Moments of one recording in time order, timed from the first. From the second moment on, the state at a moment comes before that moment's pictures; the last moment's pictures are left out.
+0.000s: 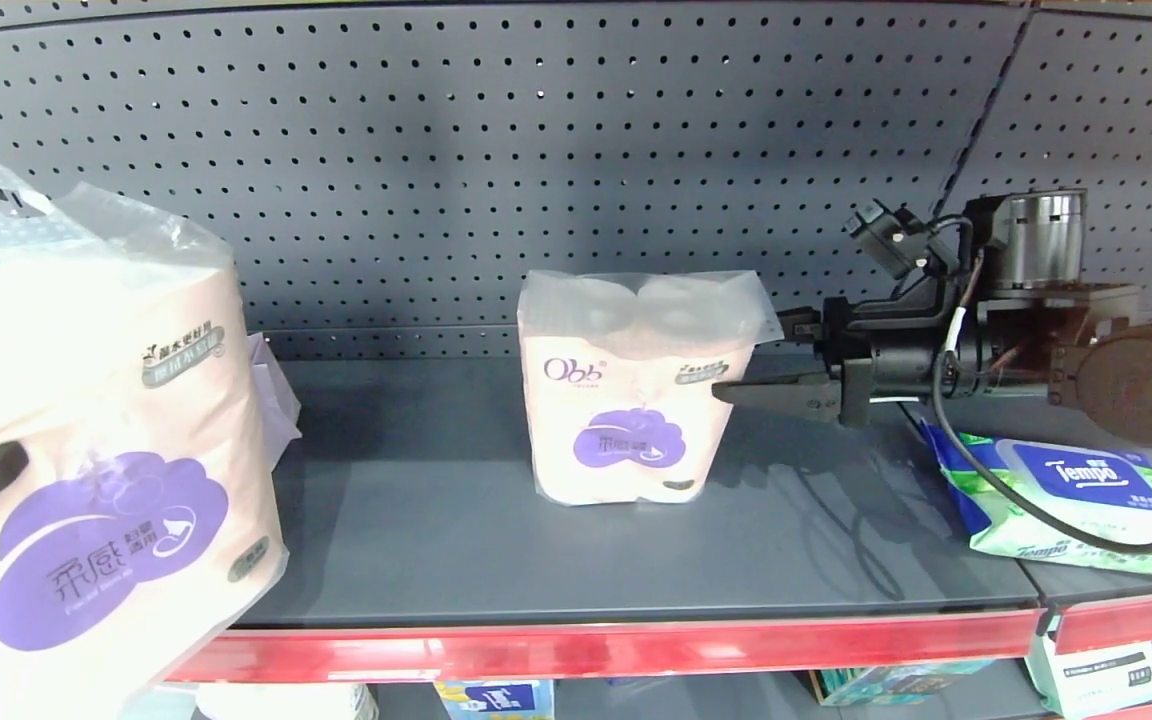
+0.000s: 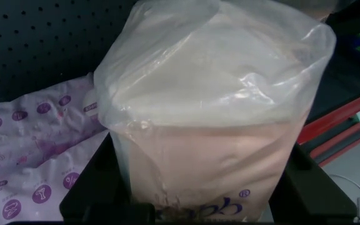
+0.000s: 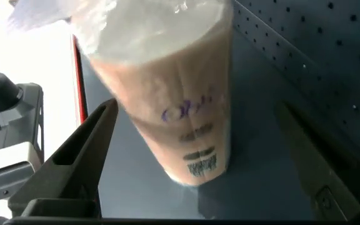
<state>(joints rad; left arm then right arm) -0.30 0.76 -0.78 0.14 -0.13 0.08 0.28 1.78 -1.09 -0.34 0.92 -0.27</state>
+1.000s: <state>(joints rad) -0.30 0.77 -0.78 0.14 -0.12 0.08 0.39 1.90 -1.19 -0.33 0.91 -0.25</state>
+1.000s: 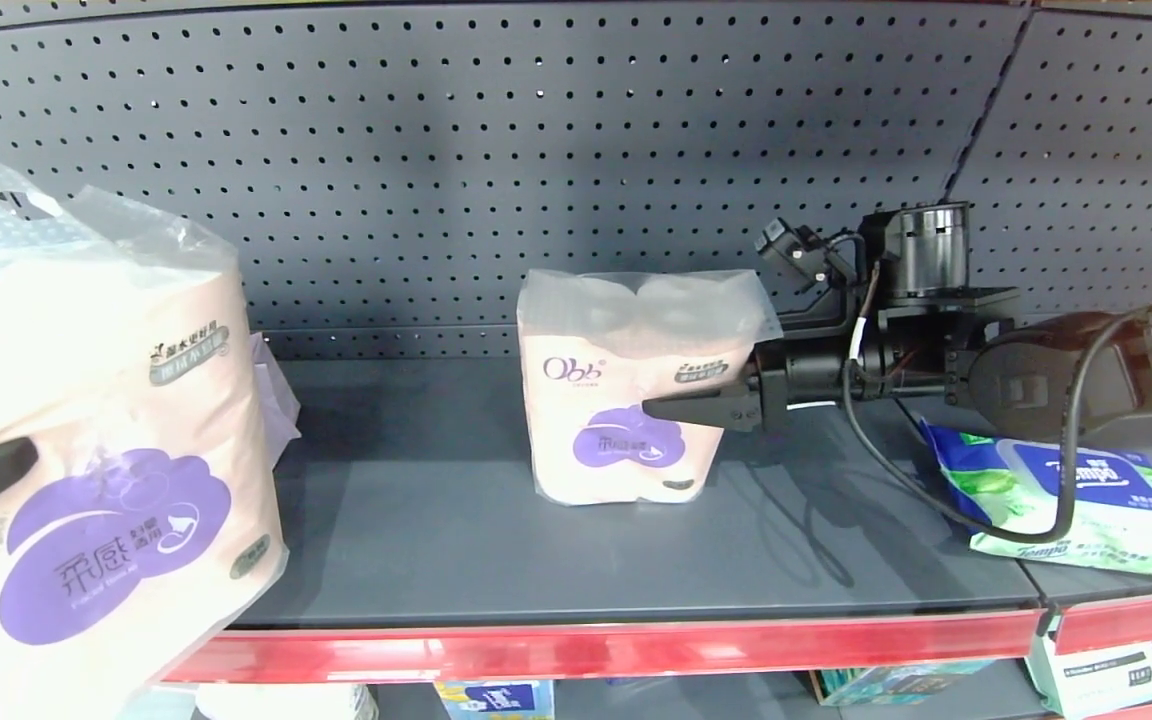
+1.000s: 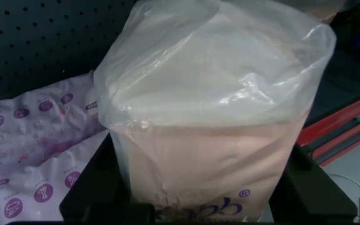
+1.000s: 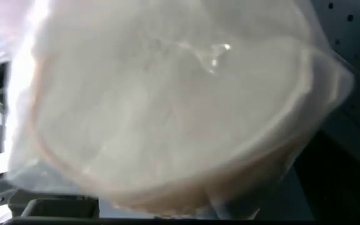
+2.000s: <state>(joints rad) -0.30 0.77 -0.79 0.14 -0.12 0.08 0.43 1.84 -1.11 -0.33 0.90 -0.28</state>
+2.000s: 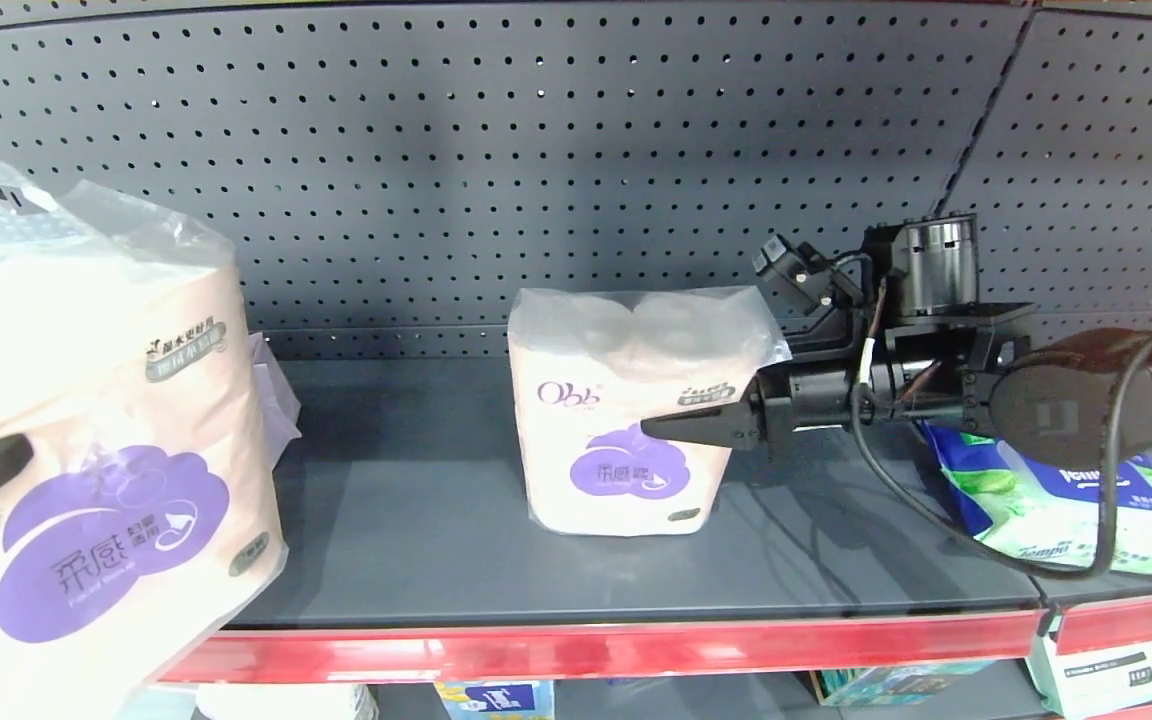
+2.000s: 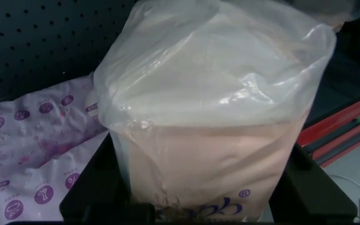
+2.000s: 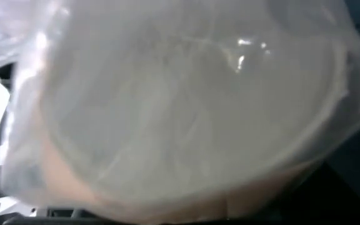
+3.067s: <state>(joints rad) -0.30 0.77 -0.81 0.13 -0.12 0.08 0.47 1.66 -0.84 -0.34 0.90 -0.35</state>
